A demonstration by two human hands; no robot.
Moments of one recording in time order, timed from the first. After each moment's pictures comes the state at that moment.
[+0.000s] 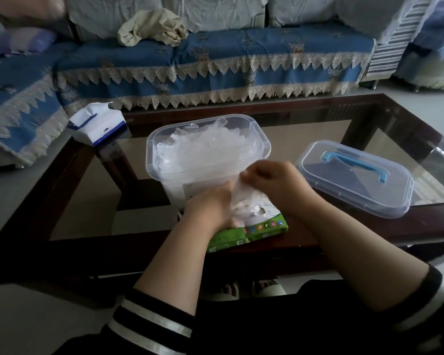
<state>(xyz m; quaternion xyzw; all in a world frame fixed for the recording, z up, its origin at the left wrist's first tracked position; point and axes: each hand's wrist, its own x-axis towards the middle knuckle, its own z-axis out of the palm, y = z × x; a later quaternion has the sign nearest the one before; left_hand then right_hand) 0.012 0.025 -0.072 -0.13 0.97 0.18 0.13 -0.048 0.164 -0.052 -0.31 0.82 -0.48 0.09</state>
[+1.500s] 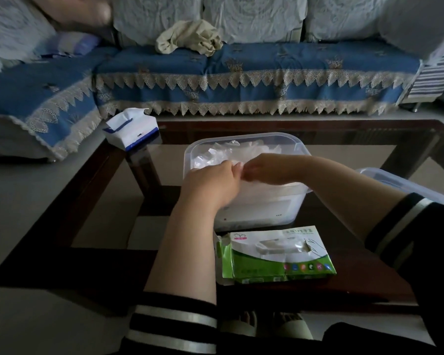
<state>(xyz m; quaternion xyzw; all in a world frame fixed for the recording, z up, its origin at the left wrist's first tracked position) -0.012 -0.047 -0.032 -0.23 0.97 0.12 0.01 -0.131 0.051 -0.026 -0.48 0.84 -0.09 0.24</state>
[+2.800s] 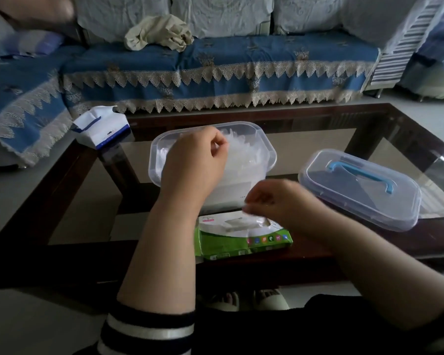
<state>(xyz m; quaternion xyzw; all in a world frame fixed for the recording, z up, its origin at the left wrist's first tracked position) 0.010 0.005 -0.004 -0.13 0.92 0.22 -0.29 -0.055 0.172 -0.046 -0.36 0.88 -0.28 0.14</state>
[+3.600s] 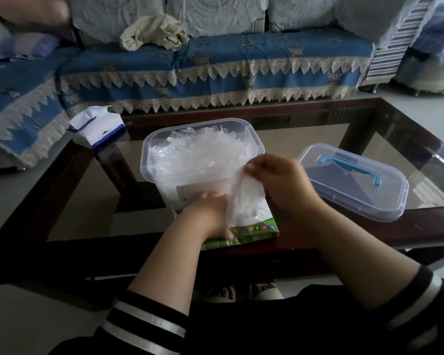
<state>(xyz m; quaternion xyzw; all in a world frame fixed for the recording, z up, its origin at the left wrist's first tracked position) 0.009 0.032 -0.080 -0.10 0.97 0.10 0.18 -0.061 0.176 -0.055 -0.28 0.77 -0.58 0.05</state>
